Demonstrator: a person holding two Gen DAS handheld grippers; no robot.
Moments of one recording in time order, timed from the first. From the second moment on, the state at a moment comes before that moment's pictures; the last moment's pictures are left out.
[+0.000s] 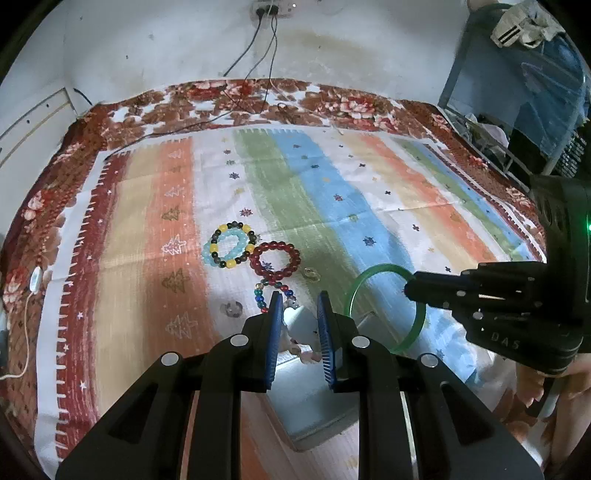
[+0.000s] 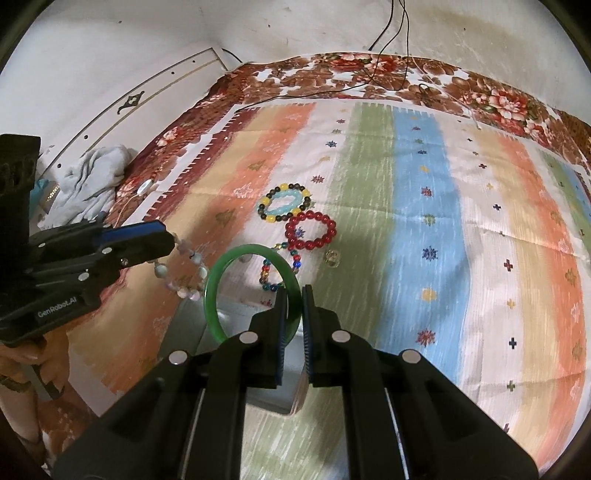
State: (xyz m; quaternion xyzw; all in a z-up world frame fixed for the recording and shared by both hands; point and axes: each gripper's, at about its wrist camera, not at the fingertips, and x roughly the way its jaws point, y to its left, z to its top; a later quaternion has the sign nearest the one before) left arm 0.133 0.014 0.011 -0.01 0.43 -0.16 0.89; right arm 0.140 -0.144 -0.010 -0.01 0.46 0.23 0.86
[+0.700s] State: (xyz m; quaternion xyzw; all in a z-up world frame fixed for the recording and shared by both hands) left arm 0.096 -0.003 0.000 0.00 0.44 -0.19 0.88; right arm 0.116 -0.137 -0.027 -0.02 0.48 0.26 0.84
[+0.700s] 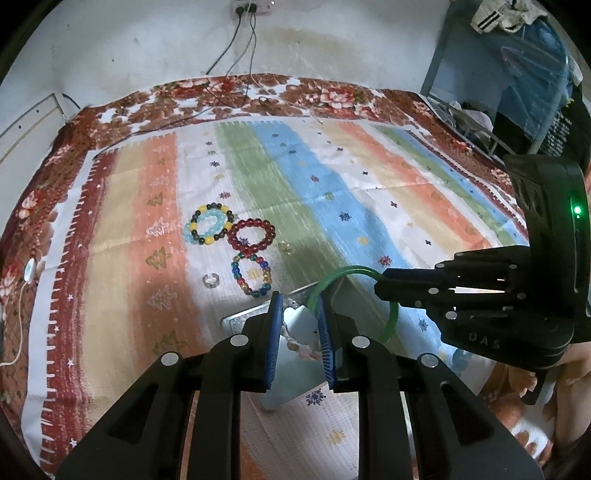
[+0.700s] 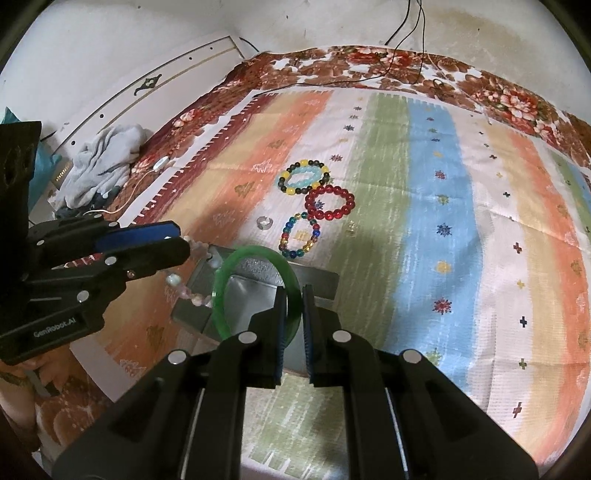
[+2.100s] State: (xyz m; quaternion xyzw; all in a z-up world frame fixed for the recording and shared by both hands) left arm 0.185 0.040 -0.042 0.01 0.51 -0.10 0.86; right arm 0.192 -0.144 -0.051 0.01 0.51 0.24 0.83
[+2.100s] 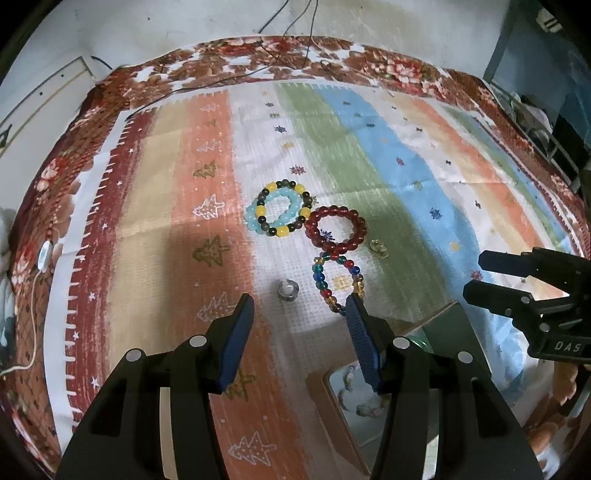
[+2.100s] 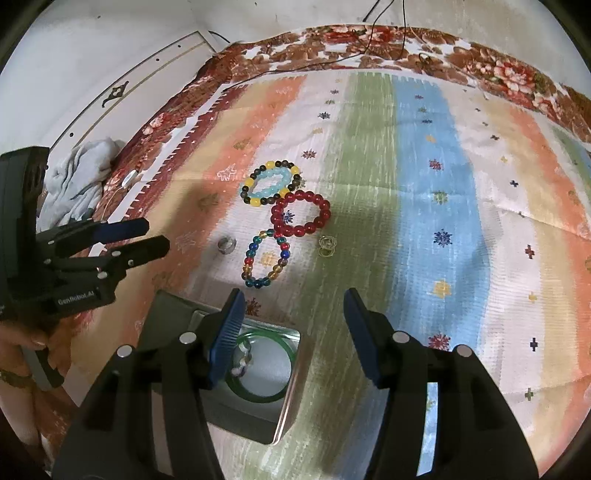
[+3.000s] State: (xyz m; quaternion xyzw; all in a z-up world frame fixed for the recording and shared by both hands) left arm 0.220 0.040 -0.066 -0.01 0.54 -0.11 0.83; right arm 0.242 -0.132 -0.078 0.01 0.55 0.24 0.80
